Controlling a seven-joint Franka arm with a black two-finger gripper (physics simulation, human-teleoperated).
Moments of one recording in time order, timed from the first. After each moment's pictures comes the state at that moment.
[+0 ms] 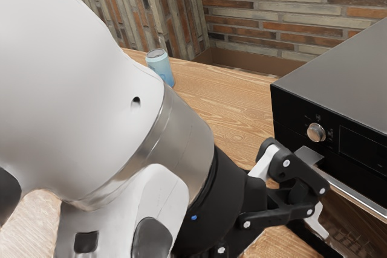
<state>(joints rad) -0.32 -0.41 -0.40 -1.77 -0.14 1.89 1.30</state>
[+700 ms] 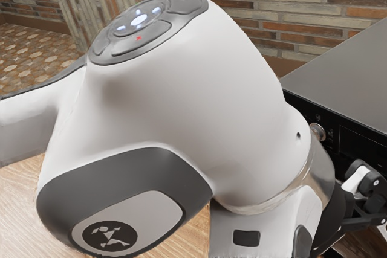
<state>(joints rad) -0.32 -0.17 -0.44 -1.73 -0.03 2.00 1.33</state>
